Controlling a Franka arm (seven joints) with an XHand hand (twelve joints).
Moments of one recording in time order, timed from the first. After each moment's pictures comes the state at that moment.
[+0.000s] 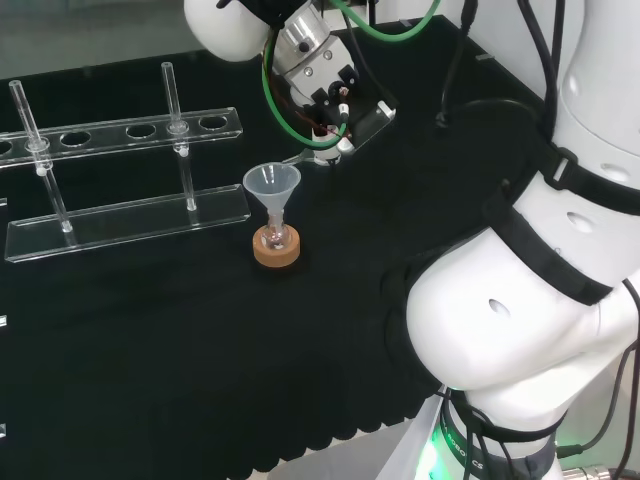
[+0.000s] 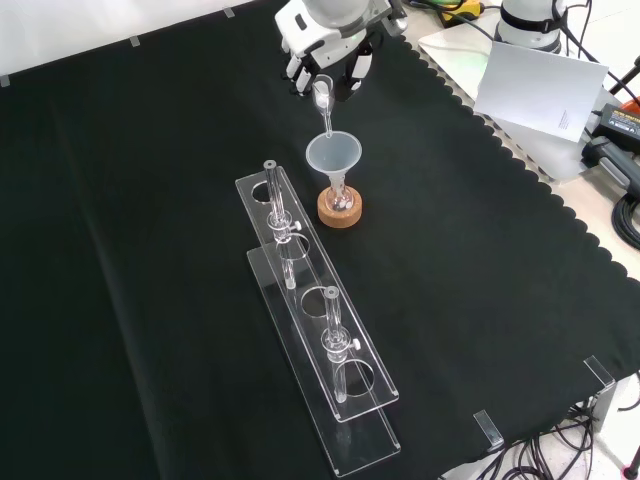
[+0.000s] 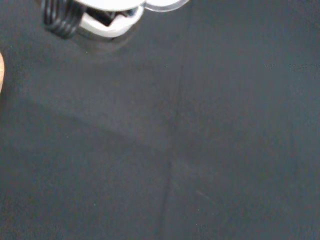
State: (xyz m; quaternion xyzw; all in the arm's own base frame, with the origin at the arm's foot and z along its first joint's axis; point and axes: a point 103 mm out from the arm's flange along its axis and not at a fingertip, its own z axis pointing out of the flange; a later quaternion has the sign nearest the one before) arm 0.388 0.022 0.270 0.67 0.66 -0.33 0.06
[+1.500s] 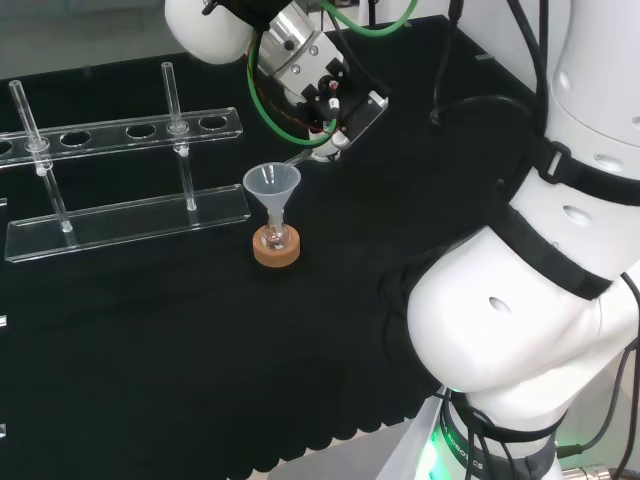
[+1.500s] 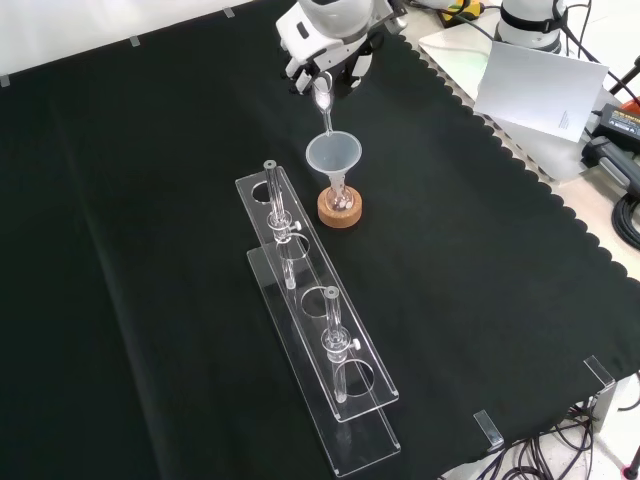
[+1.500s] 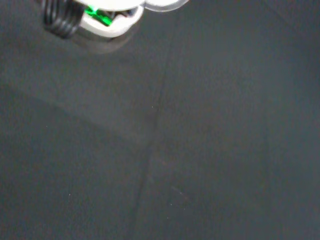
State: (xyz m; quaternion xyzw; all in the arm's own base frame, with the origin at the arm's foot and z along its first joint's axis) arm 0.392 0.027 0.279 0.66 0.65 -0.37 0.08
